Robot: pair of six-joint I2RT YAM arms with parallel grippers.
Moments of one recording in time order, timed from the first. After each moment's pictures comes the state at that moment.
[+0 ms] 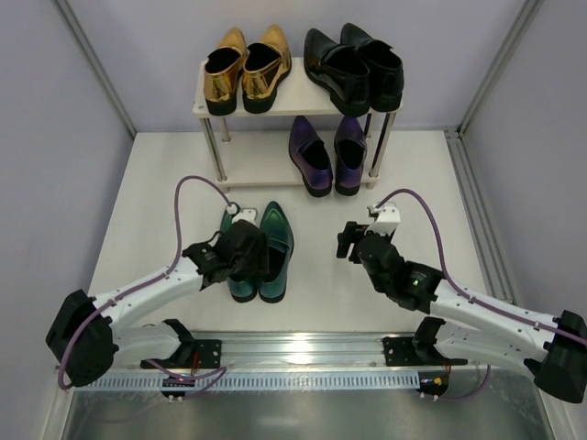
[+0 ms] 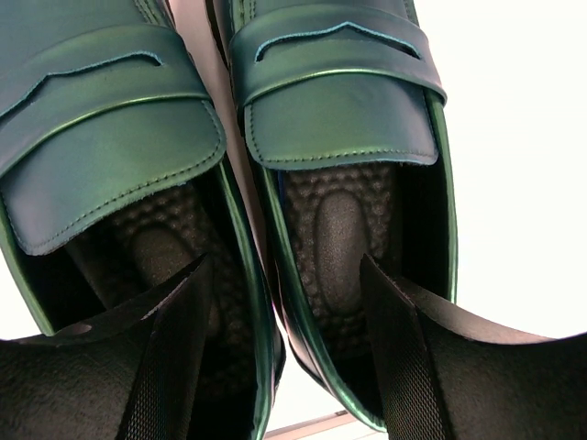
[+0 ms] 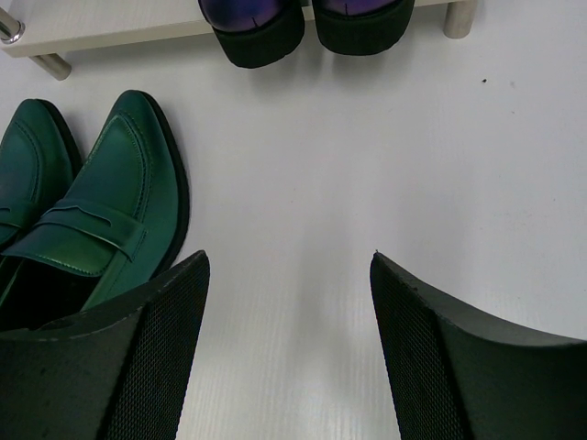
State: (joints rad) left arm -0.78 1.16 0.72 -0.46 -0.22 -0.63; right arm 0.94 0.90 0.59 -0.17 0.70 0.59
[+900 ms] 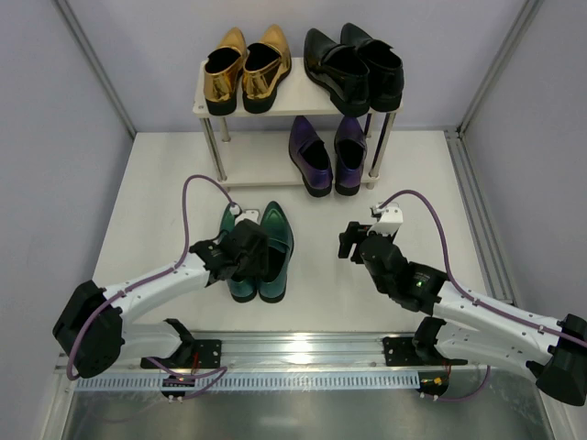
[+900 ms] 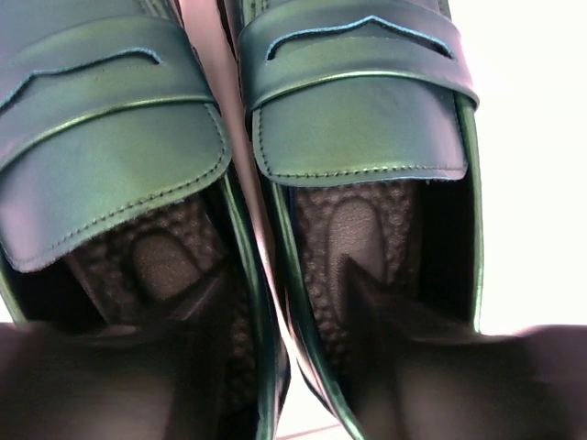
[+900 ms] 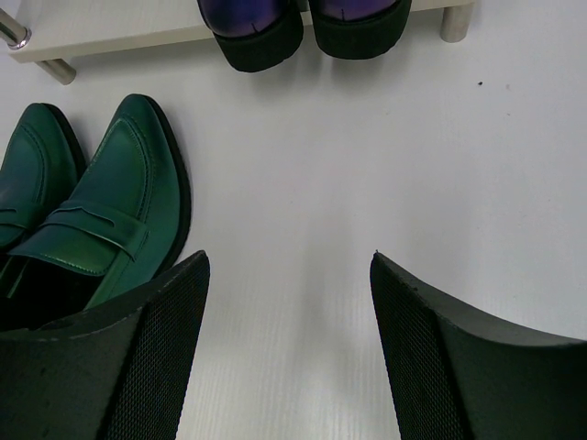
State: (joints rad) left arm -0.78 1.23 0.73 -0.46 -0.23 -0.64; right arm 0.94 0.88 0.59 -0.19 0.71 0.59
